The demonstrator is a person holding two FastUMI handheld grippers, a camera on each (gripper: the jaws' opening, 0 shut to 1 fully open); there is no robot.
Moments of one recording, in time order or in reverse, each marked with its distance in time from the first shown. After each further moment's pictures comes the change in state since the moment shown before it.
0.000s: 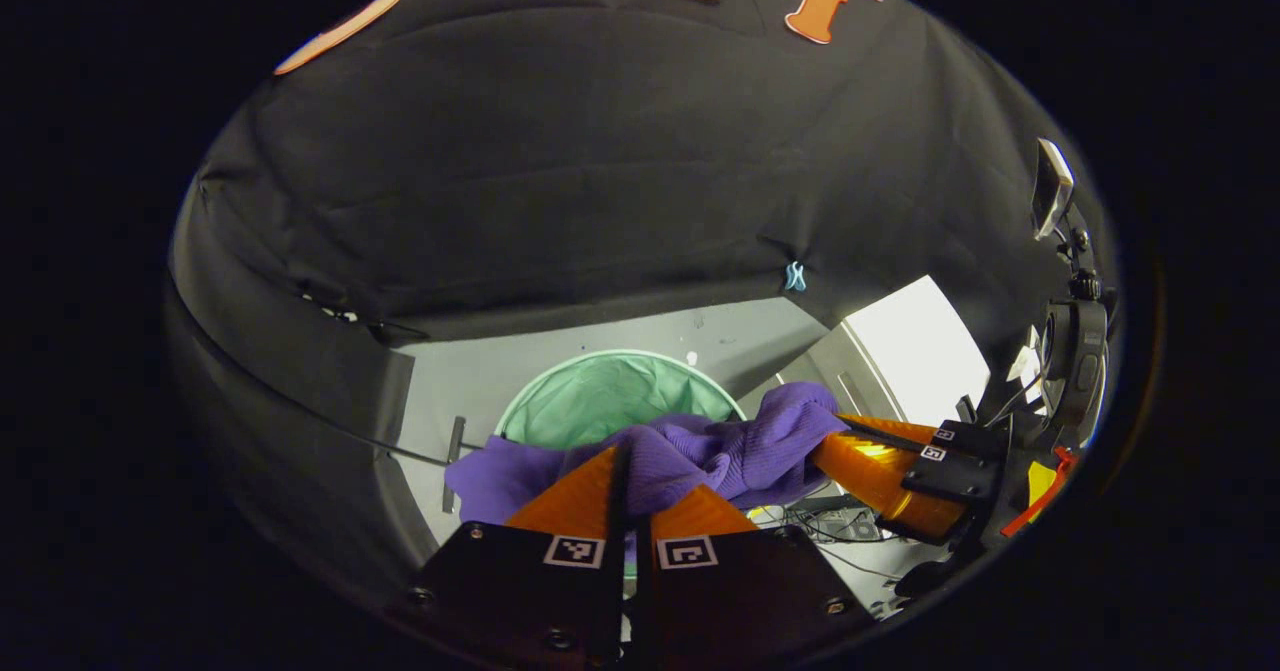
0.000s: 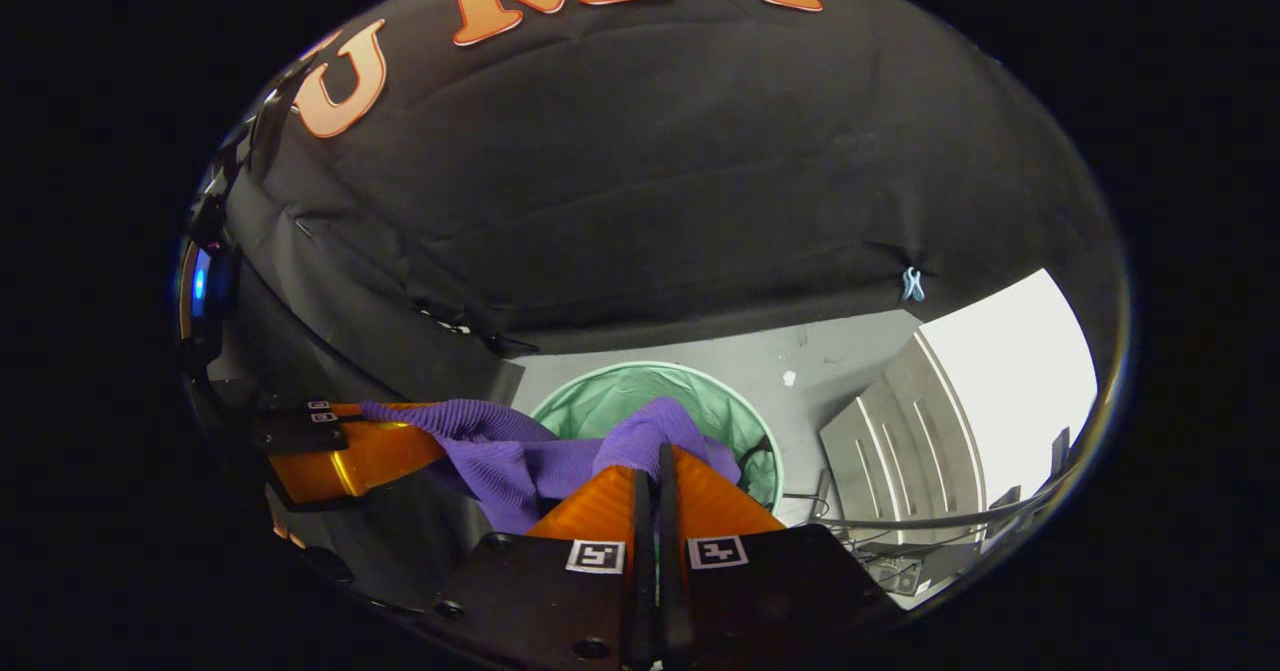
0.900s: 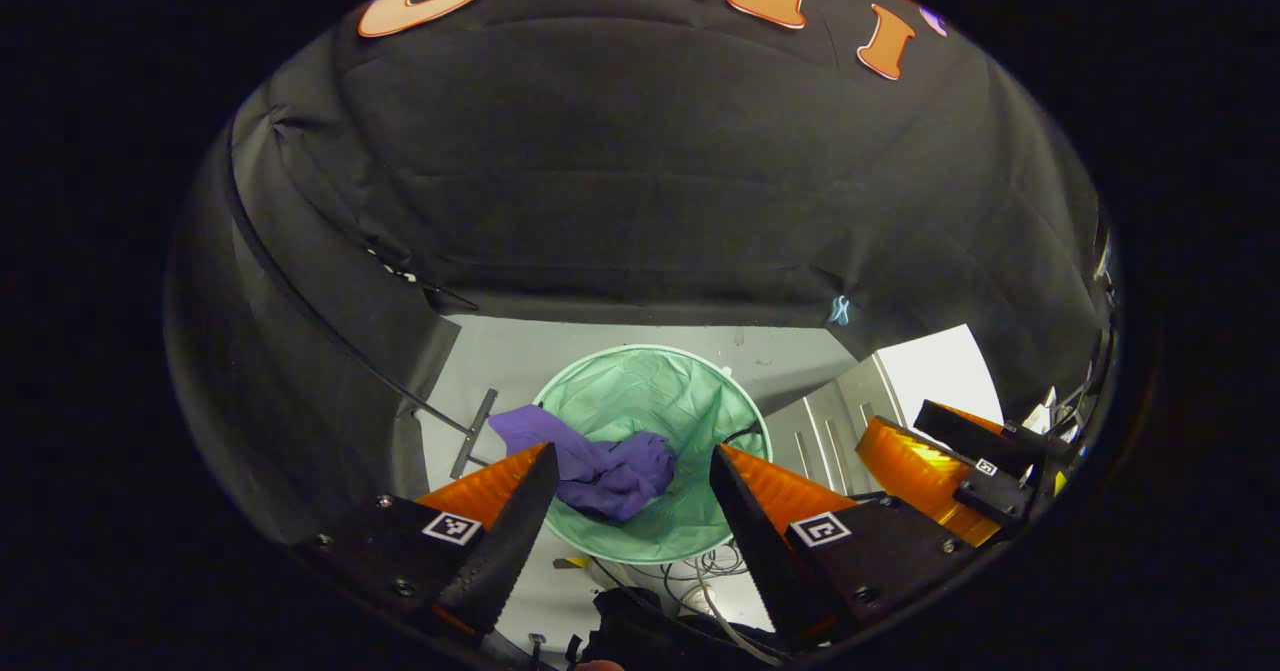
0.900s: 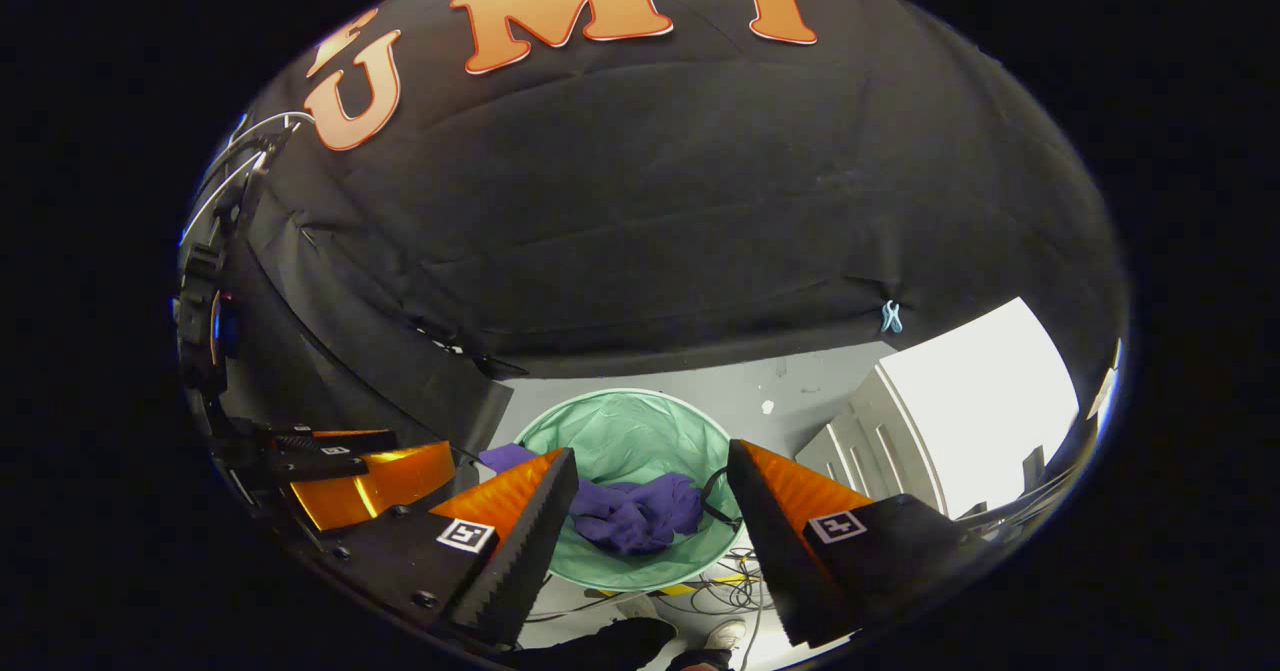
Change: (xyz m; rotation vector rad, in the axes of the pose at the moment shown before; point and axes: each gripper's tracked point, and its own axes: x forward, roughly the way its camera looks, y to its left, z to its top) left arm -0.045 0.011 -0.016 -0.158 -0.085 0.146; right arm -0.070 -0.006 0.033 -0.037 -0.146 -0.005
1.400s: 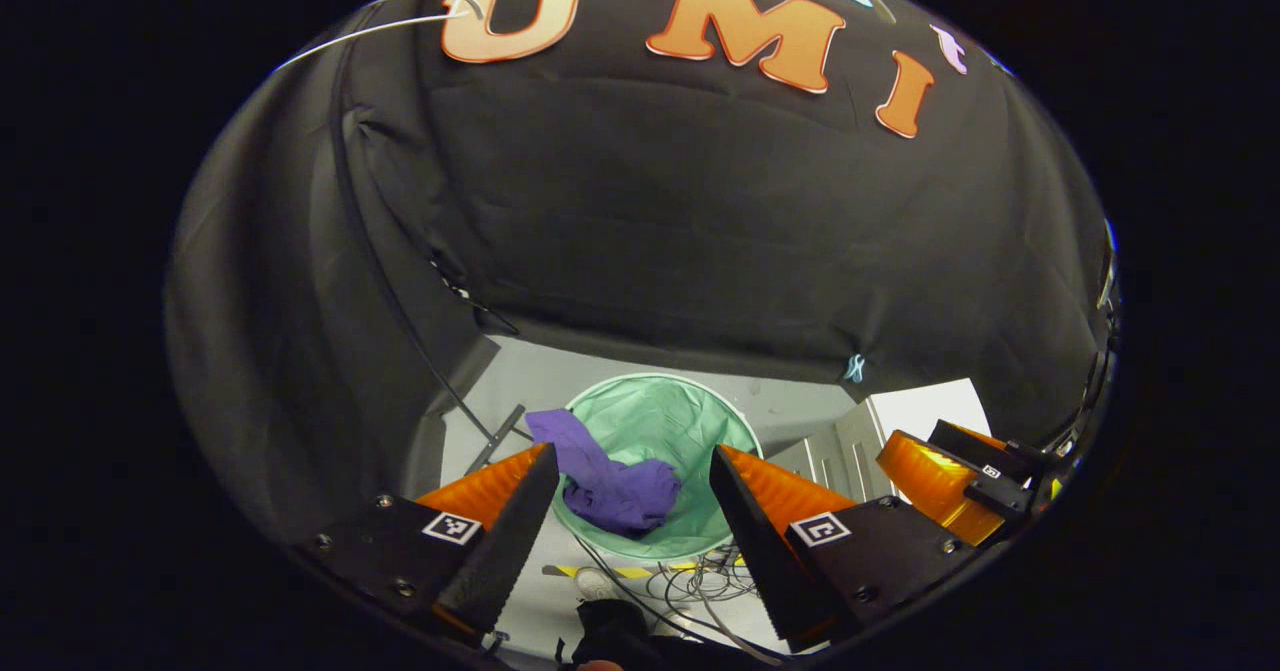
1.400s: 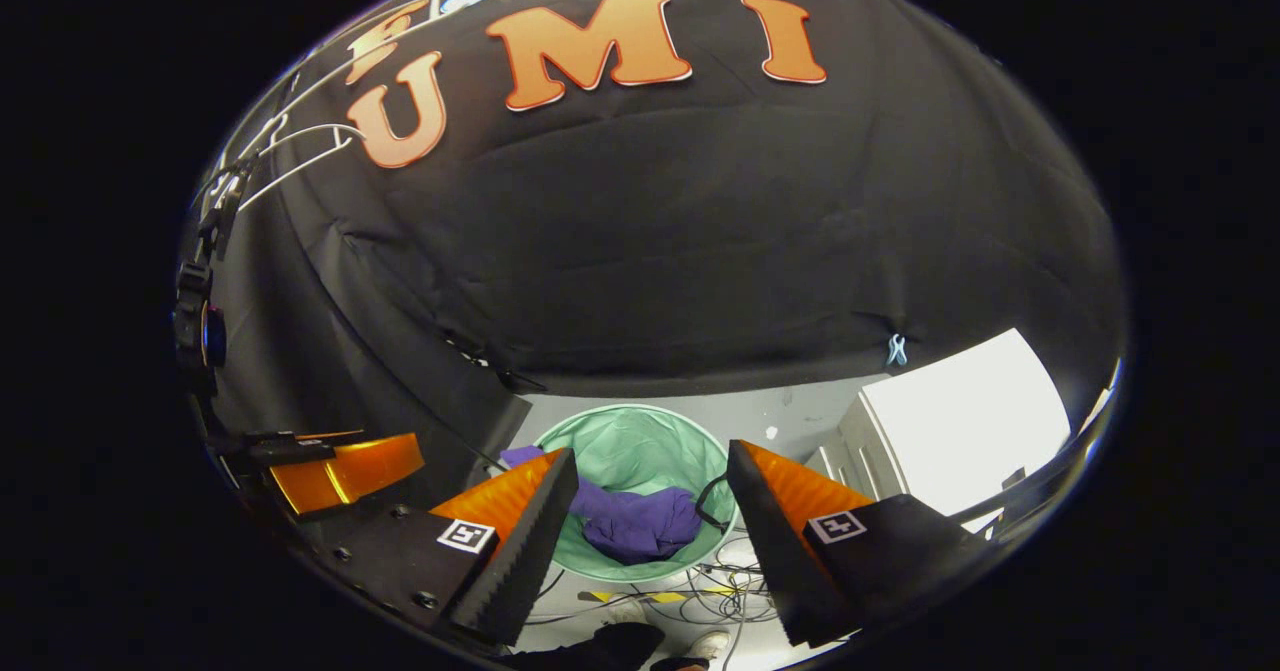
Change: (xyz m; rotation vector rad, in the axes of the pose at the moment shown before) left arm -0.097 0.002 -0.016 -0.114 -0.182 0.115; right arm -0.085 -0.001 0.011 -0.071 -0.093 0.087
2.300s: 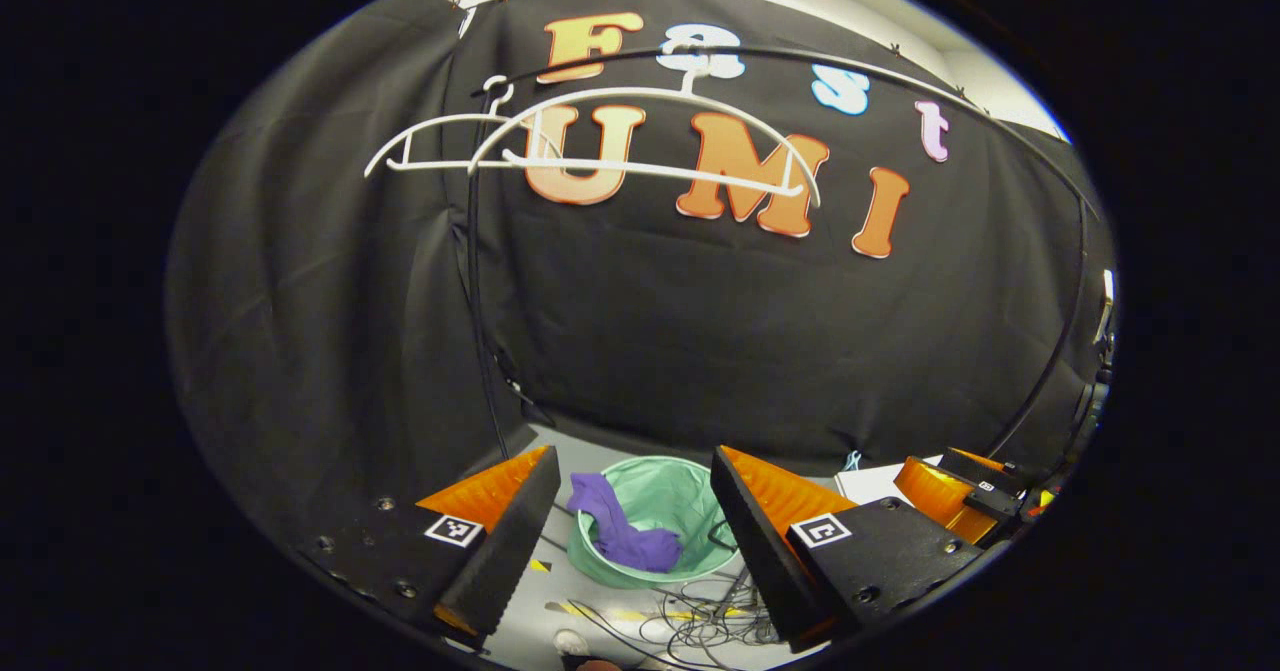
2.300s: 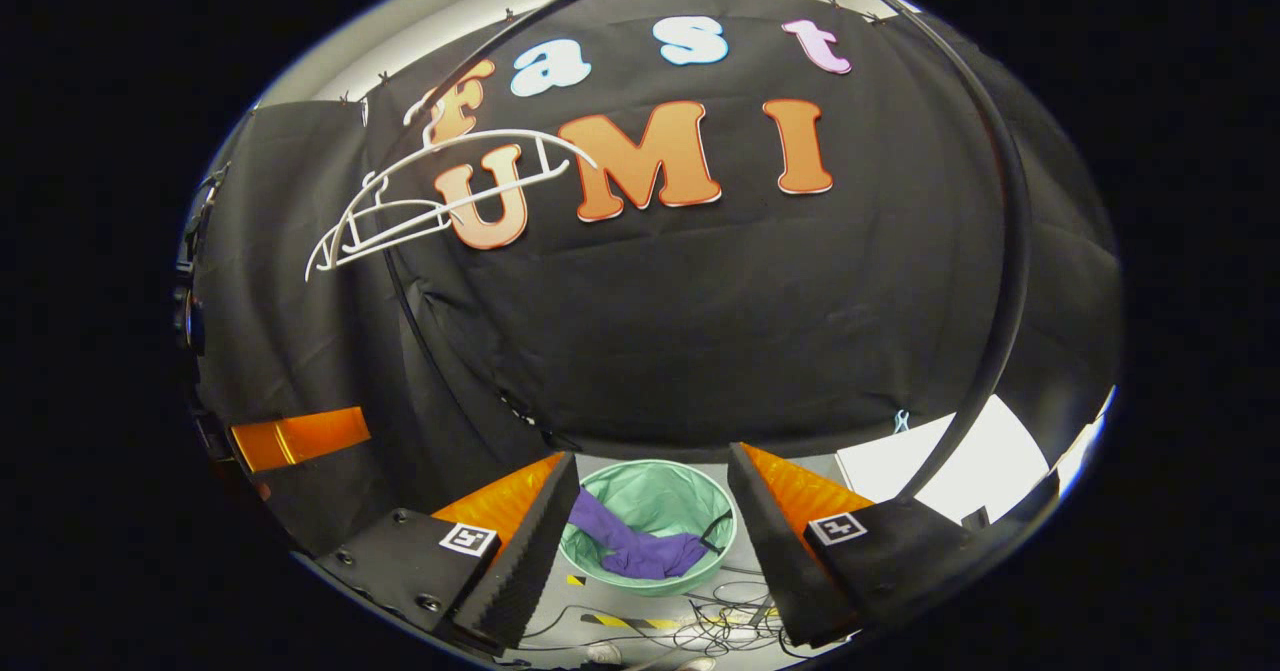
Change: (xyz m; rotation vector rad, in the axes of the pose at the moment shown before) left arm -0.214 0.008 0.067 -0.040 -0.387 0.069; right arm -0.176 0.011 0.069 -0.052 -0.265 0.102
